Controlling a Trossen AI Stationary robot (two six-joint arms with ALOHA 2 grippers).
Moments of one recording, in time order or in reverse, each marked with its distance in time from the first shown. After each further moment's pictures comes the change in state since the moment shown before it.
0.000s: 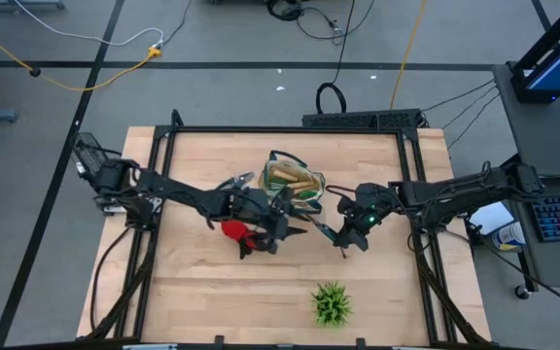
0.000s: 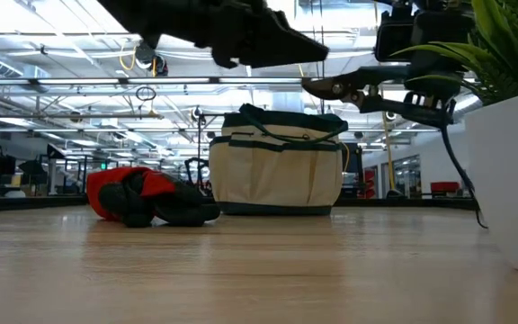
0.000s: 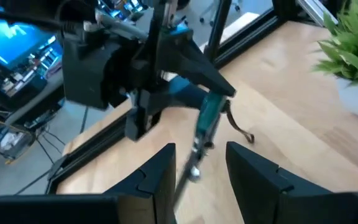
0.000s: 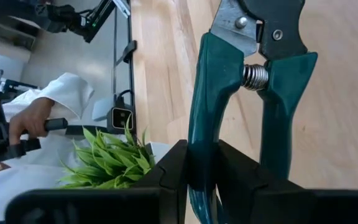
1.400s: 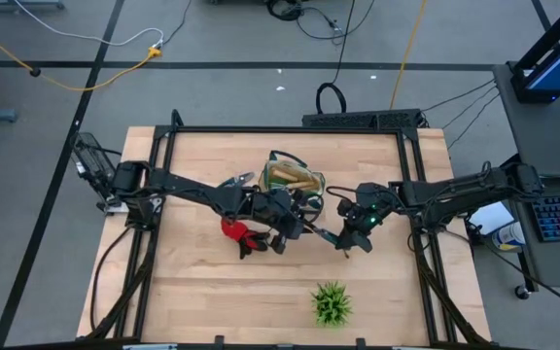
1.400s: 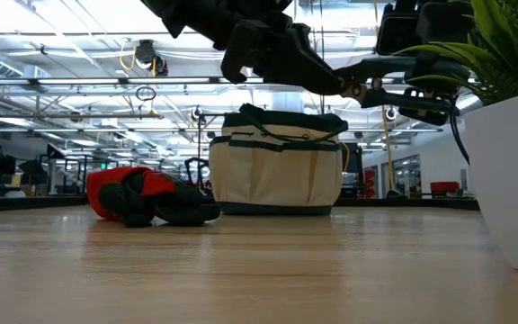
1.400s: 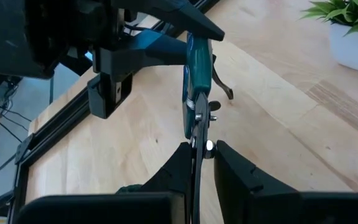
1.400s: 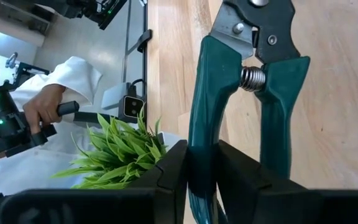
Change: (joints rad) left arm 0.020 0.100 0.218 -0.357 0.002 0.059; right arm 0.002 -0.001 0.000 0.021 -0.049 -0.044
